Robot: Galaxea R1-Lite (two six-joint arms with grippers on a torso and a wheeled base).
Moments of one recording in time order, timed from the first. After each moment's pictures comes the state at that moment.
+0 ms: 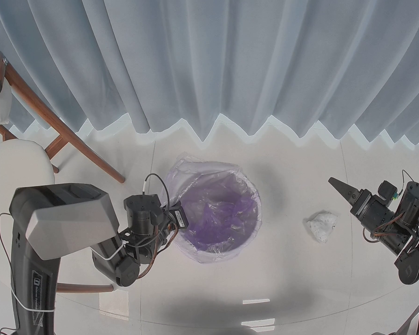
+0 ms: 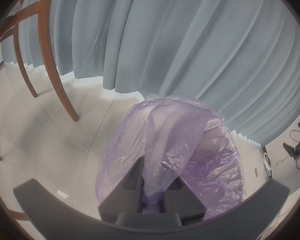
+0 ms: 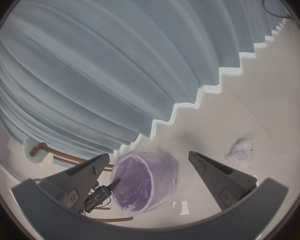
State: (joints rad) left arm -0.49 2.38 -0.81 -1.36 0.23 -0.38; right arm 0.18 1.83 -0.20 -1.55 0.24 0.68
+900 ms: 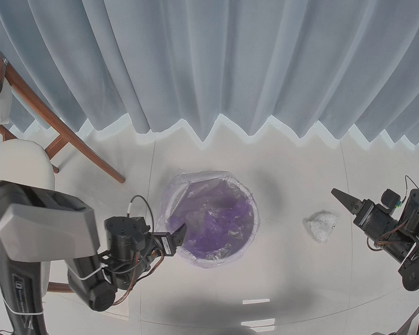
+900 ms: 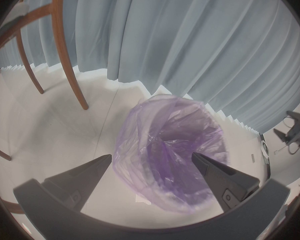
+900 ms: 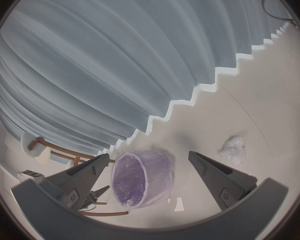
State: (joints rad) left arm -0.52 2.26 -0.47 -1.48 0.22 -0.37; right arm 0.18 1.80 -0.12 -1.55 0.23 0.64
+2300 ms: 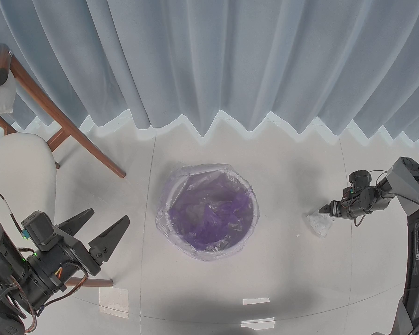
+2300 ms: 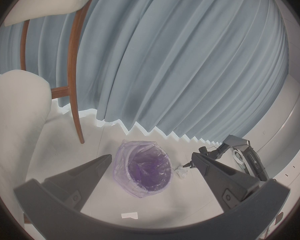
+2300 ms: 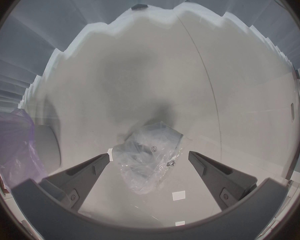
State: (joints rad) left arm -0.53 1.41 -0.03 -1.37 0.06 -0.30; right arm -0.12 2.58 -1.49 -0.17 0.17 0.10
